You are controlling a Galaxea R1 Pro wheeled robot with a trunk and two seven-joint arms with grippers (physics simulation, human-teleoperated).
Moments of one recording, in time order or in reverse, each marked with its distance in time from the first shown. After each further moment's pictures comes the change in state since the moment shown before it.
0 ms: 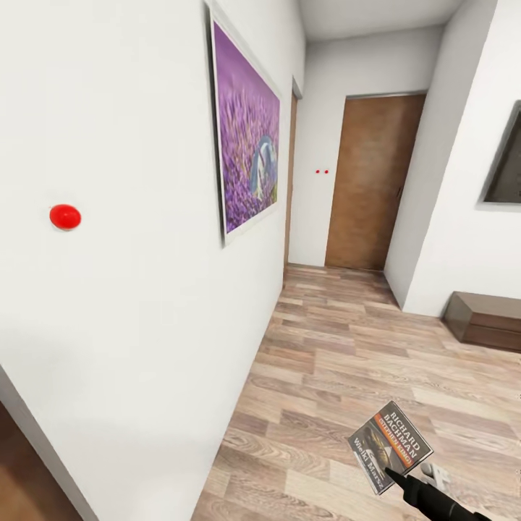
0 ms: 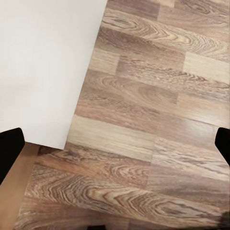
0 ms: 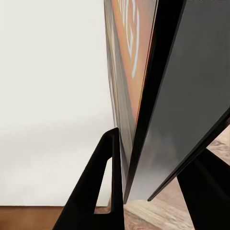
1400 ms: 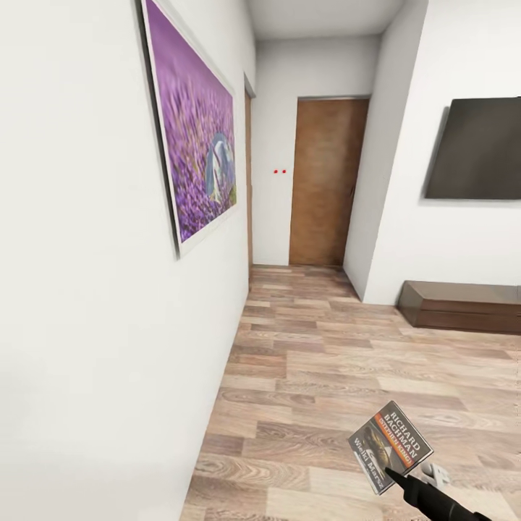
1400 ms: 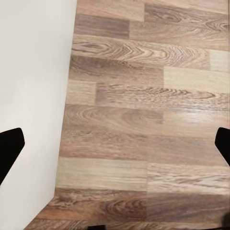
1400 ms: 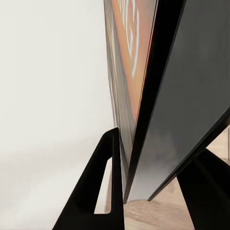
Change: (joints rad) left arm 0.000 0.000 0.000 0.000 -0.002 0.000 0.000; right arm 0.000 -0.001 0.000 0.000 0.000 0.000 -0.001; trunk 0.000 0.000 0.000
